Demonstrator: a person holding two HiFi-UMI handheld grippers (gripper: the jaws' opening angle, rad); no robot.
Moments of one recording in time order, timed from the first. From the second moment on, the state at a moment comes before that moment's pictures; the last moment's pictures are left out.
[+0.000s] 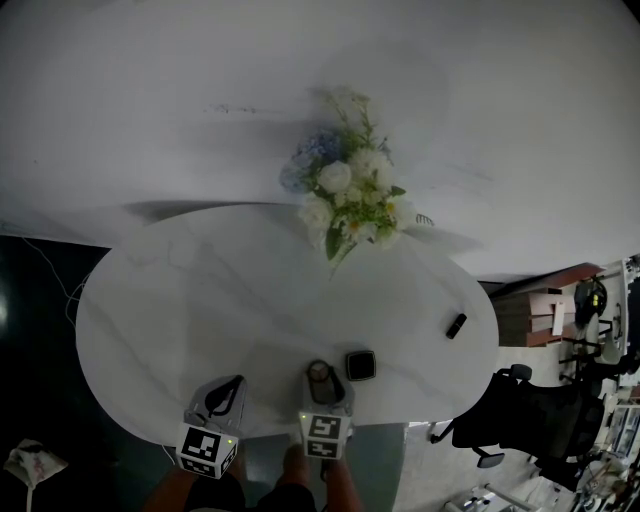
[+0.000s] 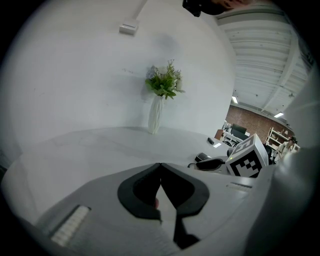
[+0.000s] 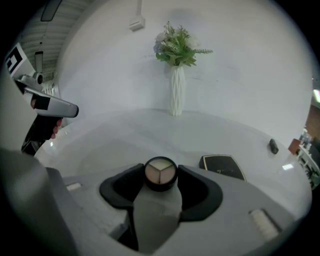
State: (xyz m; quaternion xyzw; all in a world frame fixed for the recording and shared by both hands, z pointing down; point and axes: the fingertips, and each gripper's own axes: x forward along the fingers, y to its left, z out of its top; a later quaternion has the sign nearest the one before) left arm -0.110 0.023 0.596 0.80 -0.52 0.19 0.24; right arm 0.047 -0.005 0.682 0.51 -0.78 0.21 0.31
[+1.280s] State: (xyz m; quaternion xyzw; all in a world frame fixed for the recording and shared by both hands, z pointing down) left arm -0.074 -0.014 0.438 0.83 -0.54 0.11 0.12; right arm 0.094 -0.027 0.478 0.56 -0.81 0.11 0.15
